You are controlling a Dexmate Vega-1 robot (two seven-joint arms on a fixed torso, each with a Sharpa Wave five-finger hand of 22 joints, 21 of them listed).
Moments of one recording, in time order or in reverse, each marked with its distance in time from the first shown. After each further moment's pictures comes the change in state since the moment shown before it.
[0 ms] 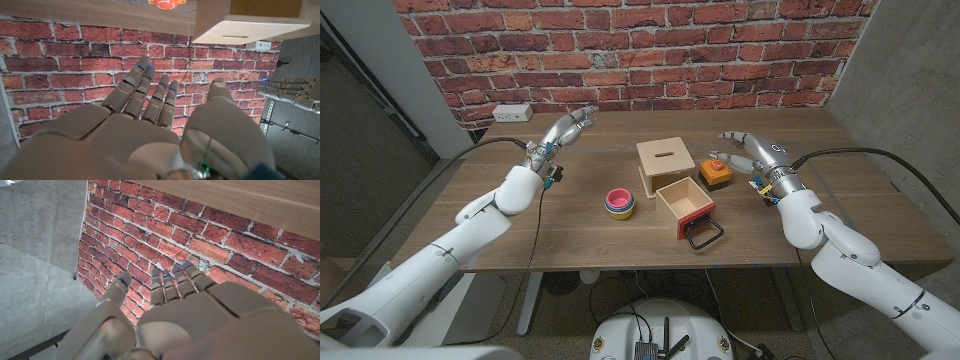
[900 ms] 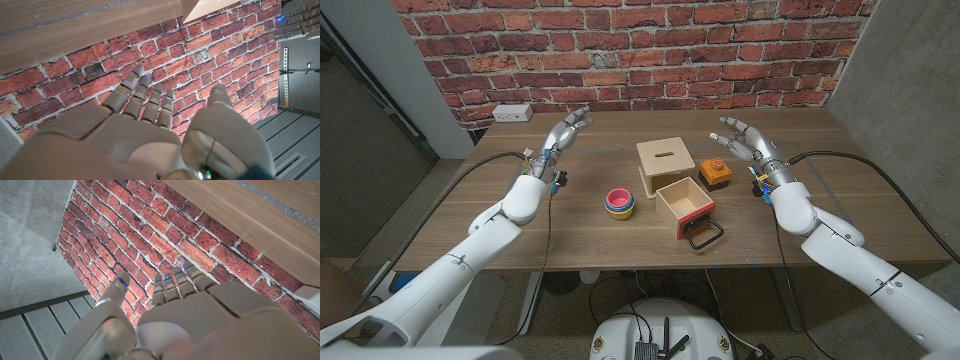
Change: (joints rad) left arm 0.015 -0.084 -0.001 0.063 -0.150 -0.049 0.021; left_hand 0.004 -0.004 -0.035 -0.012 0.000 -0.117 0.014 -0.004 -0.003 -0.066 0.014 -0.008 0.000 -0.039 0.000 0.000 0.005 -0.015 0.003 0.000 0.000; right arm 0.114 0.052 -0.032 0.171 0.337 0.219 -0.085; right_hand -0.095 0.017 -0.010 0.002 0.000 -0.209 -0.002 -0.011 -0.005 -0.217 0.049 -0.007 -0.014 -0.227 0.013 -0.028 -0.090 -0.178 0.040 -0.027 -0.009
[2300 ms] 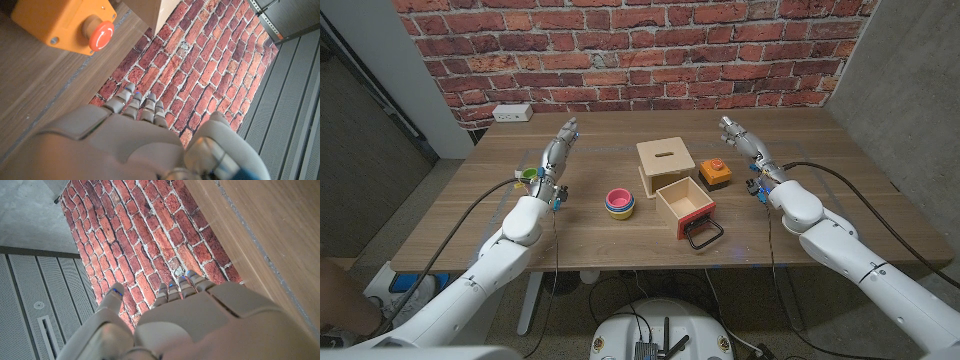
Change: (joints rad) left arm 0.060 -0.102 -0.022 0.125 -0.254 -0.208 -0.114; left_hand -0.132 -0.051 -0.113 0.108 0.005 -0.179 0.022 0.000 0.000 -0.171 0.021 0.000 0.000 -0.186 0.032 0.000 0.005 -0.195 0.006 -0.012 0.000; right arm 0.084 0.064 -0.015 0.241 0.496 0.293 0.225; right_hand -0.307 0.014 -0.082 0.133 0.038 -0.246 0.118 0.000 -0.009 -0.222 0.019 0.000 -0.019 -0.291 0.045 0.005 -0.076 -0.347 -0.017 0.000 -0.002
